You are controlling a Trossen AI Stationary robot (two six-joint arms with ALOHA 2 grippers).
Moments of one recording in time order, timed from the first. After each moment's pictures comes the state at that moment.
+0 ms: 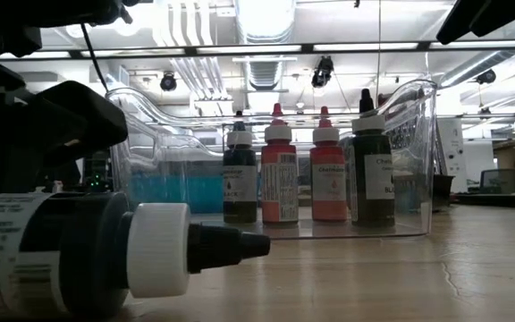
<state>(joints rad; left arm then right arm) -0.68 2.04 1.31 -0.48 -0.02 -0.55 0.83 1.64 1.22 -0.91 0.79 0.78</state>
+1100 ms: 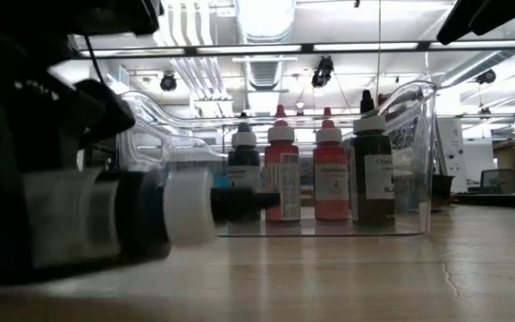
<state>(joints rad) -0.68 2.02 1.30 -0.47 -0.21 -0.69 0.83 1.64 1.22 -0.90 0.79 0.80</state>
